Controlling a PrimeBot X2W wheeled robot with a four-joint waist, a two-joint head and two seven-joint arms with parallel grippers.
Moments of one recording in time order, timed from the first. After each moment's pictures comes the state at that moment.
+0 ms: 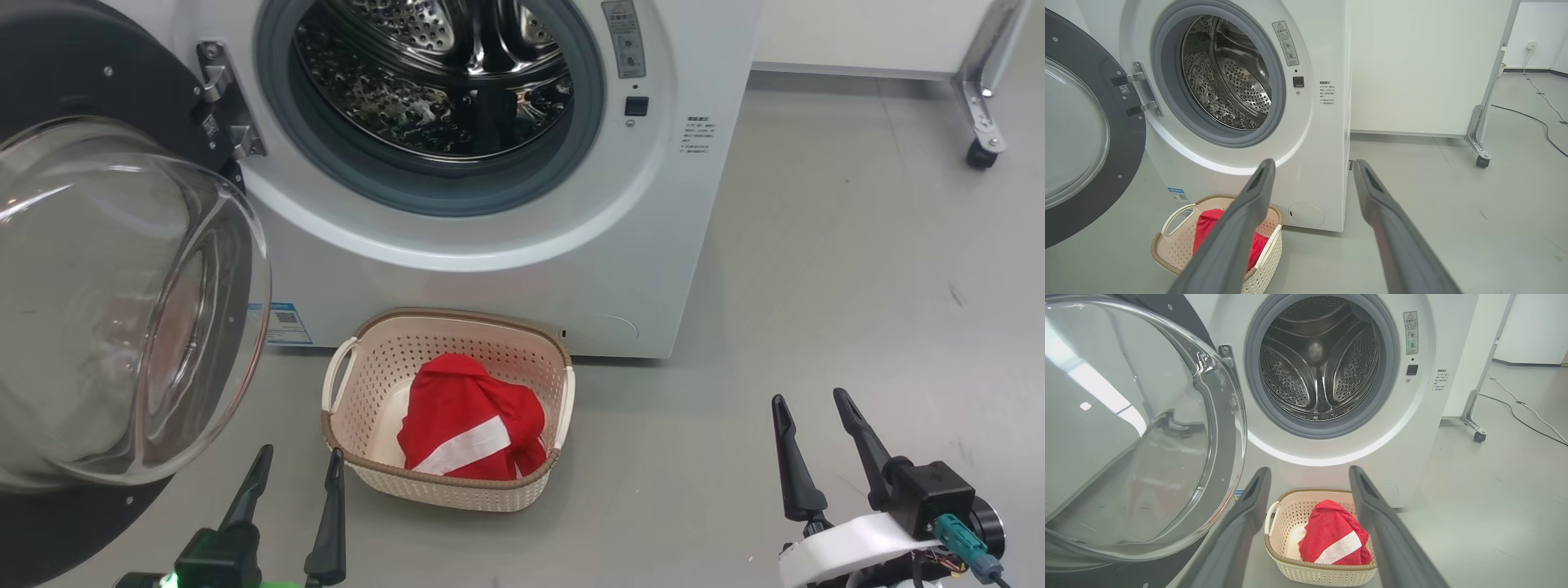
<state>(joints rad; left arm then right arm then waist) 0.19 0.07 -0.20 -0.13 -0.24 0.10 -0.07 0.10 -0.08 0.16 0.11 0.27 -0.01 -0.26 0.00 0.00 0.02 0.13</state>
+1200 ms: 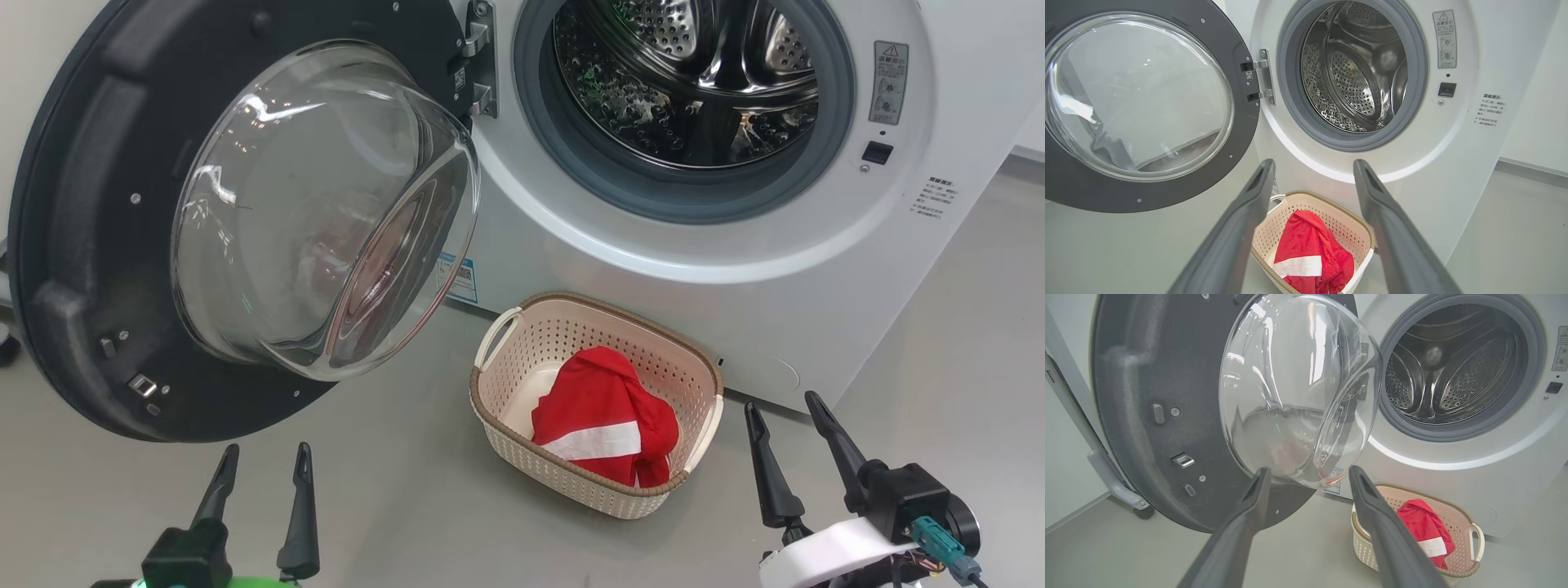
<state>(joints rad) 0.20 0.07 -0.15 -0.12 -0.25 0.11 -0.08 0.10 -0.08 0.21 0.11 0.27 0.00 -0.25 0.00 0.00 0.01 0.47</state>
